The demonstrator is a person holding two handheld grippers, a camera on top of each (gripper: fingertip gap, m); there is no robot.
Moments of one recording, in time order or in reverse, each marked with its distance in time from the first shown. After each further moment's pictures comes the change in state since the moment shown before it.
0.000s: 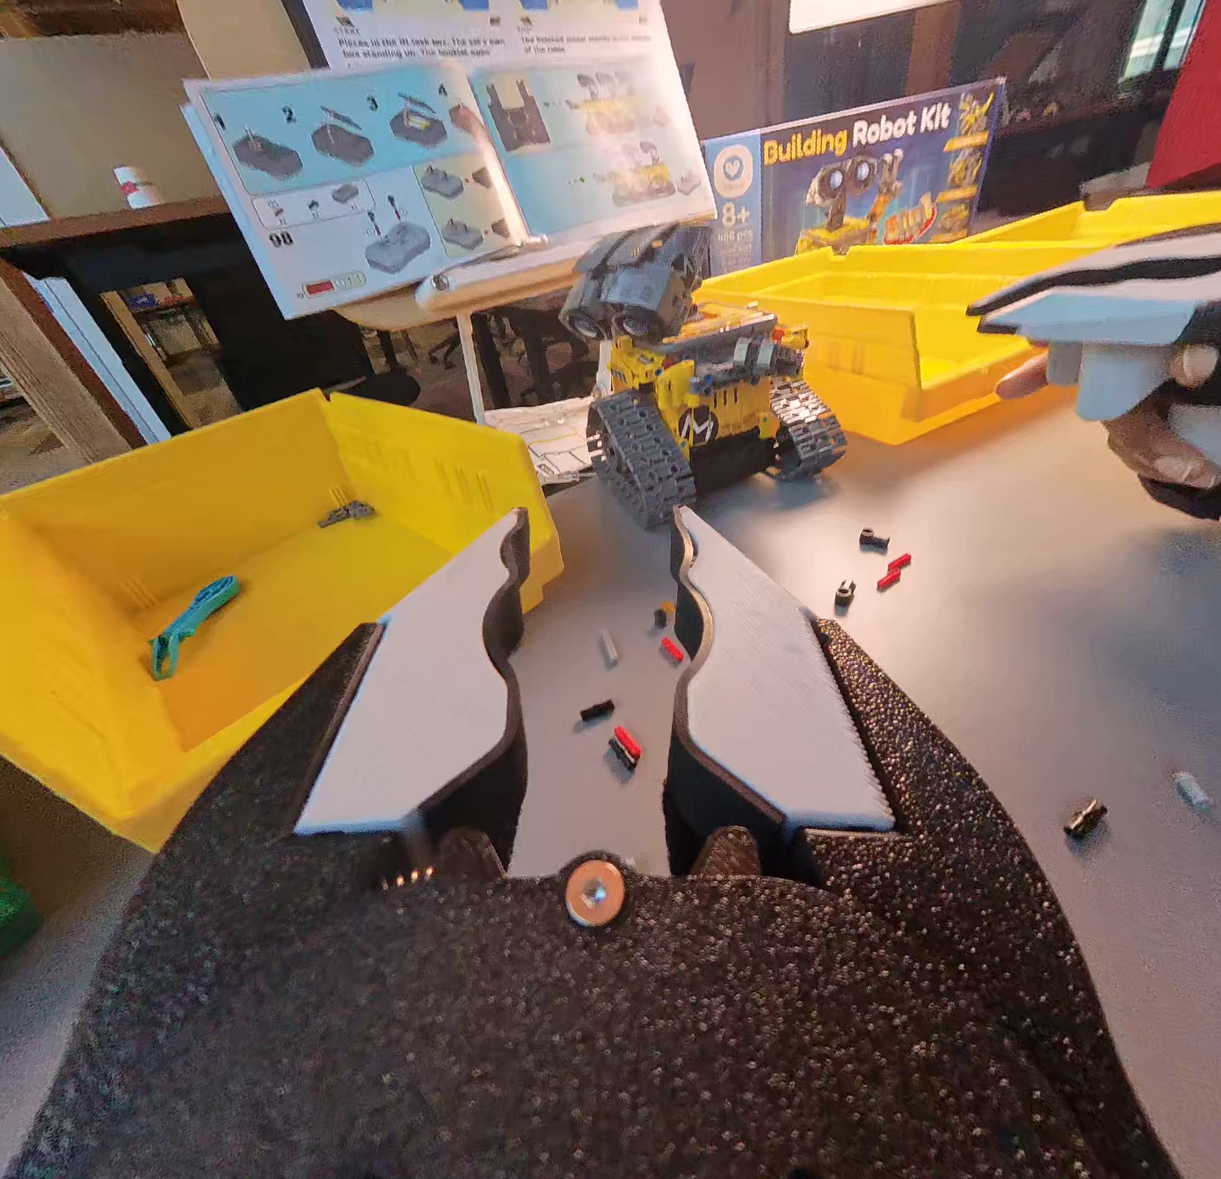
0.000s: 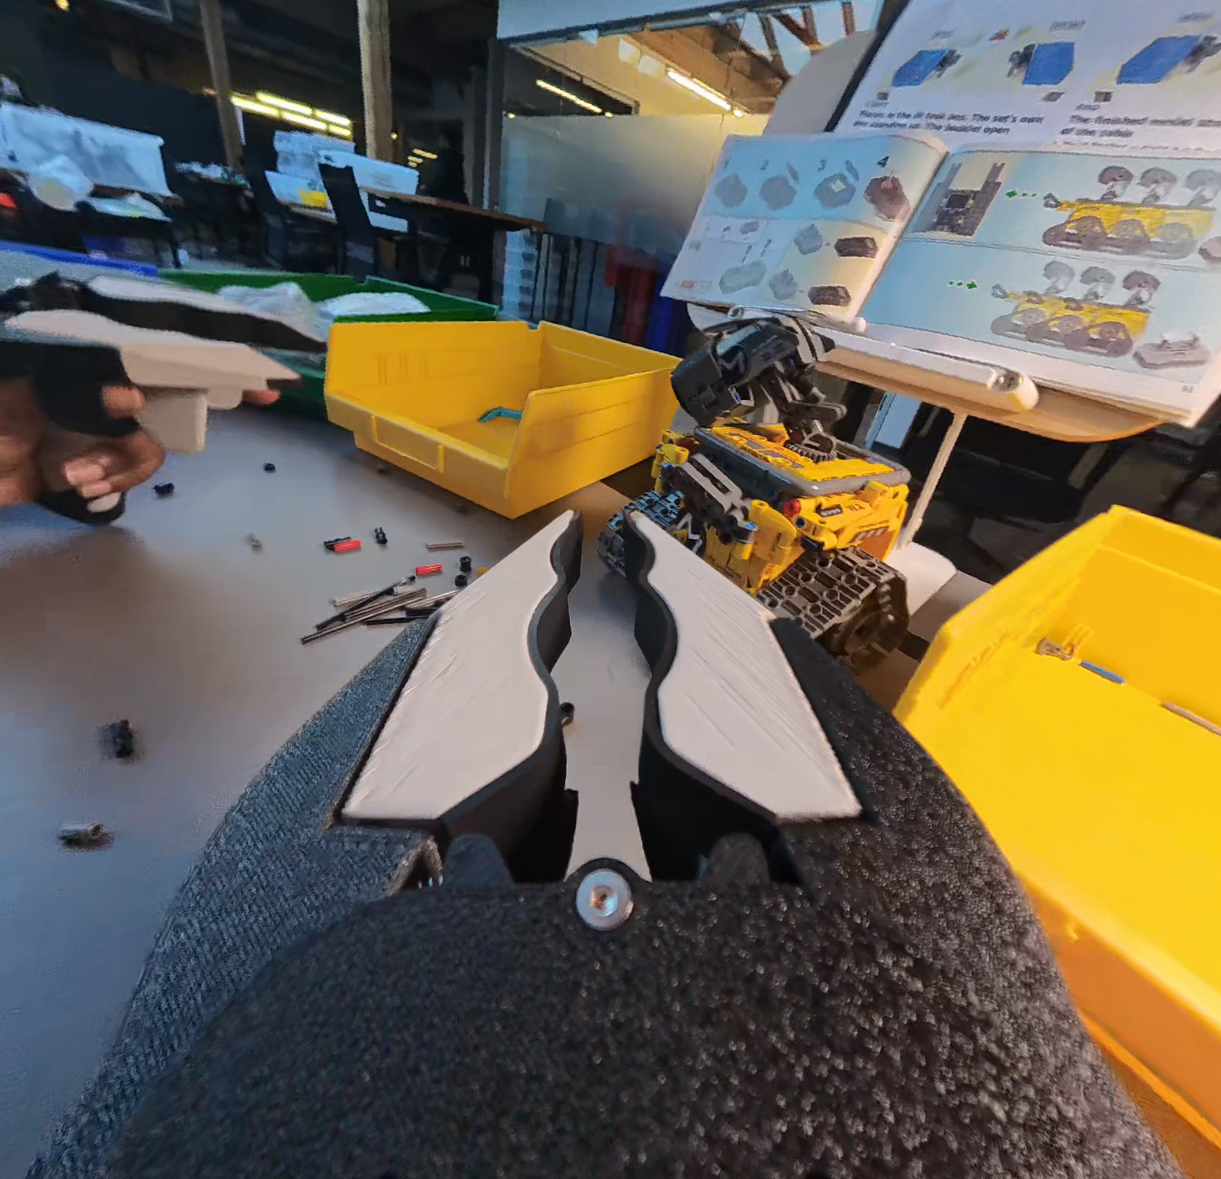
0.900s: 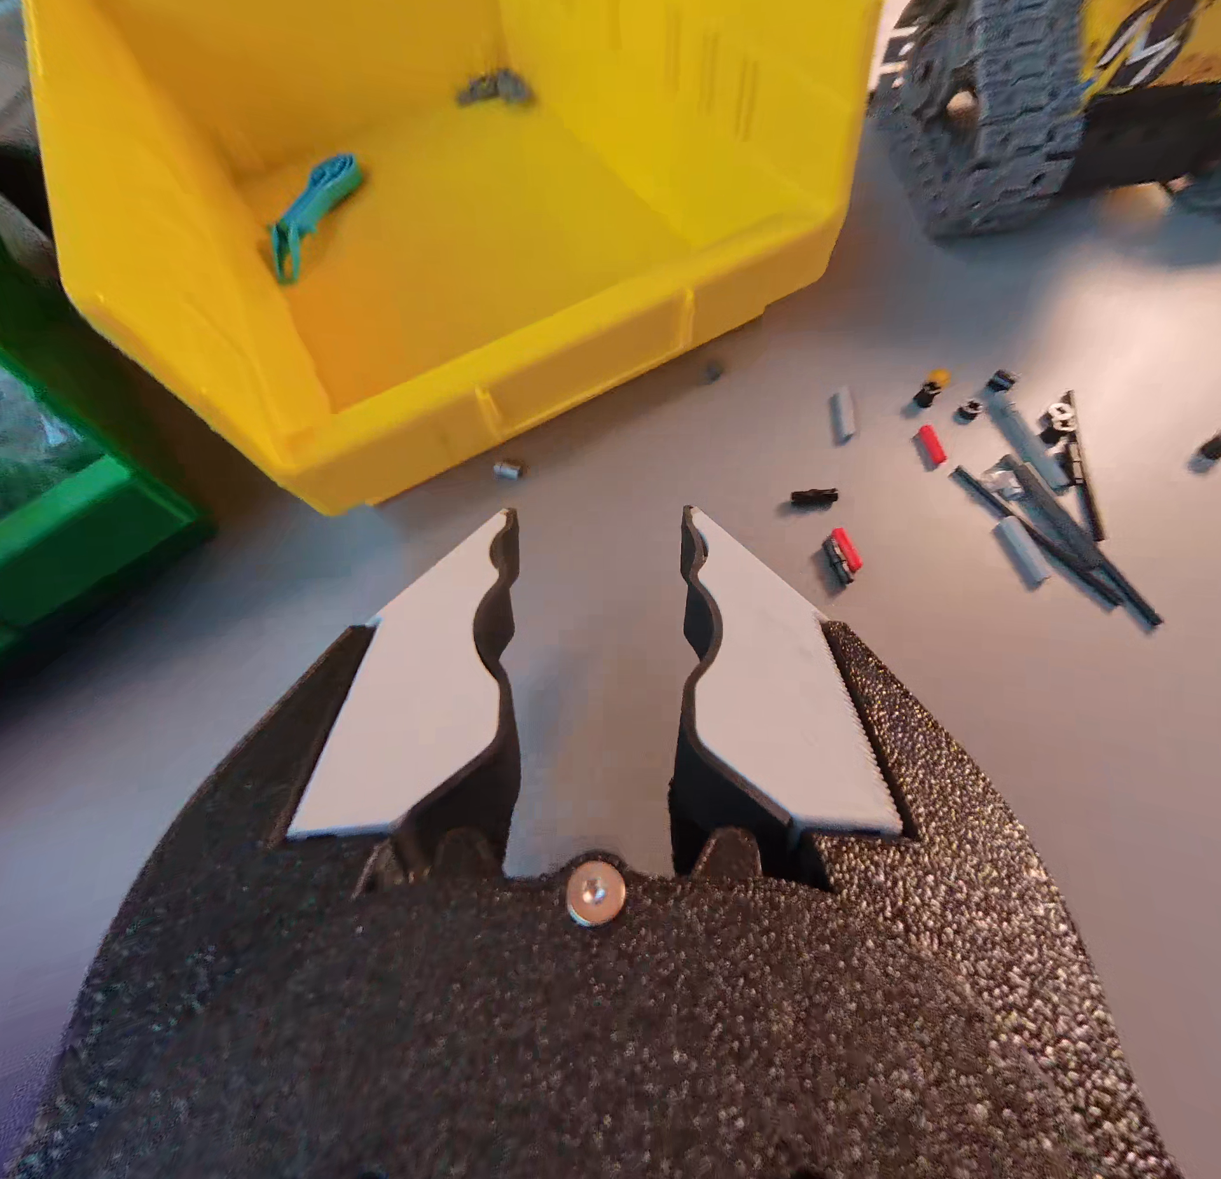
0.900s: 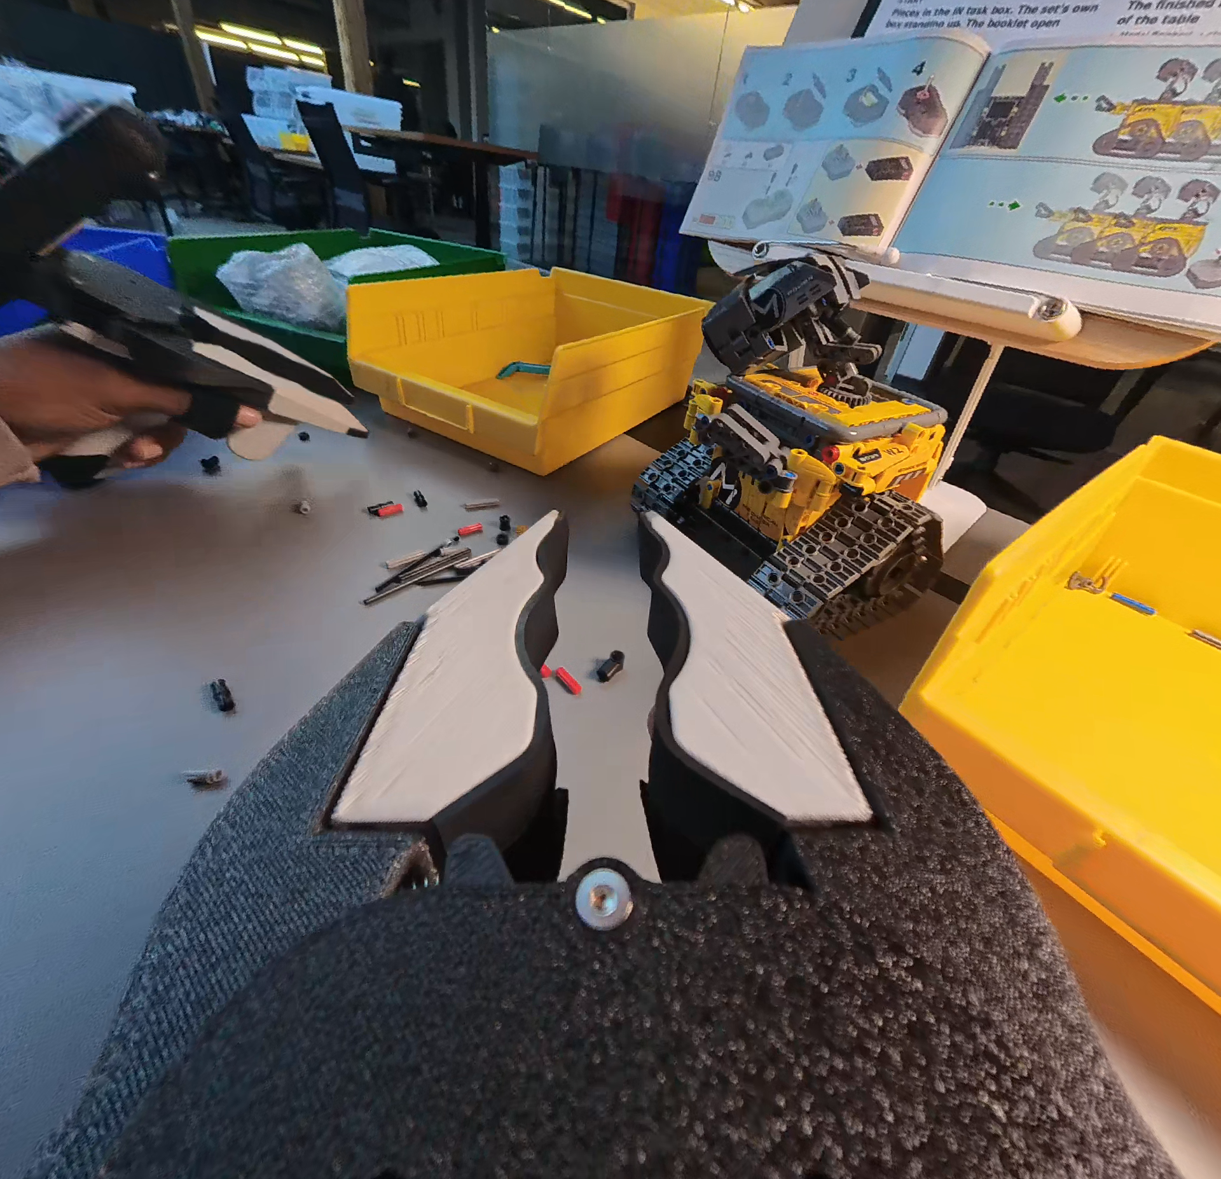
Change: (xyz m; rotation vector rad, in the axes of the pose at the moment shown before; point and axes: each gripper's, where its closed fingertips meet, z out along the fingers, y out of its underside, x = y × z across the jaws) left arm -0.072 0.098 -0.020 -0.553 -0.270 -0.173; right arm -0.019 0.006 -0.015 -0.096 0.000 0.050
